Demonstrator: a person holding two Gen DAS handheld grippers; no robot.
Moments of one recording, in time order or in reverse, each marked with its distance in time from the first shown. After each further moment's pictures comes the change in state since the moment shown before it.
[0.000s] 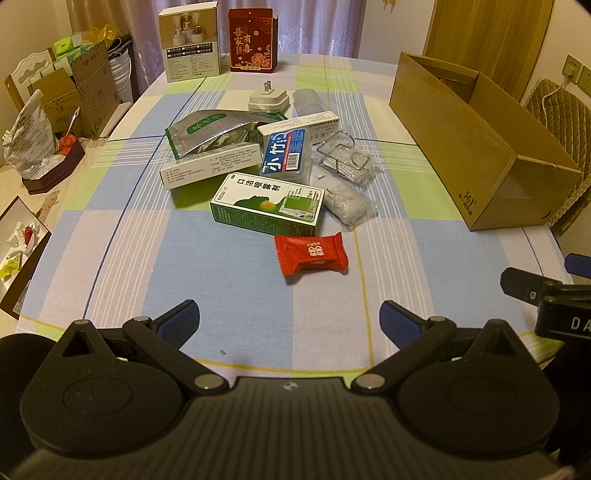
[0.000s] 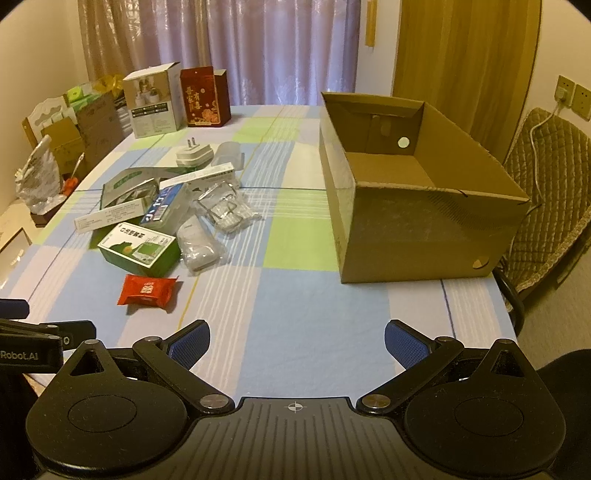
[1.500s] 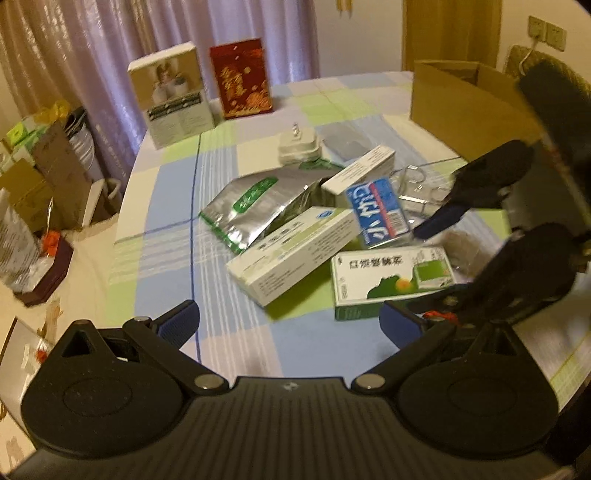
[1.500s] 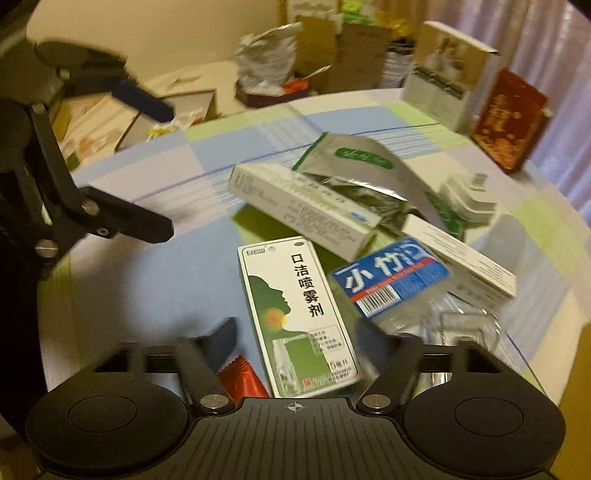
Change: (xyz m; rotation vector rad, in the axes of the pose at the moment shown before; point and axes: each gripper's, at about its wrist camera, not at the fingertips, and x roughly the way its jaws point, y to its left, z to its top) left arm 0.063 0.117 0.078 0.282 -0.111 -0.031; right arm 0.194 0.150 0.082 -0.818 0.150 0.496
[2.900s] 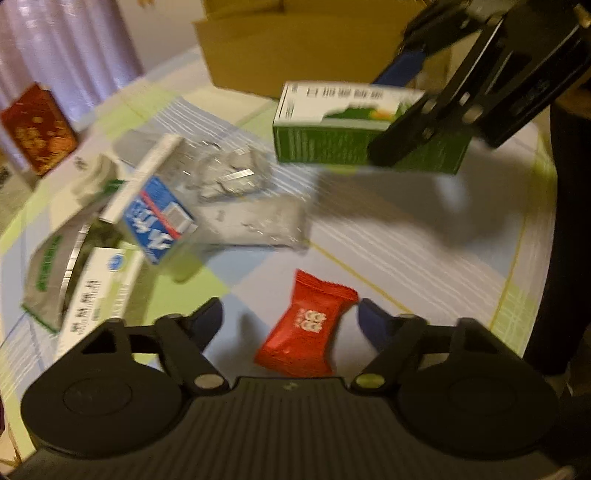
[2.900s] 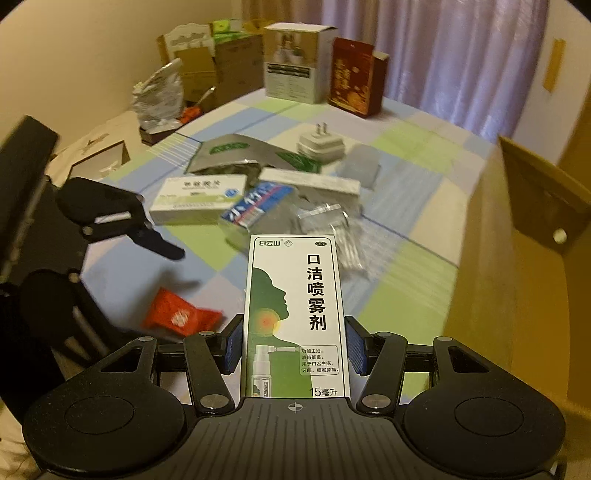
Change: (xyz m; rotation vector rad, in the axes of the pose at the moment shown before) left arm 0.065 -0.122 -0.002 0.436 0.089 -0.322; right arm -0.127 -0.025 -0.092 0.404 -0.063 -0.182
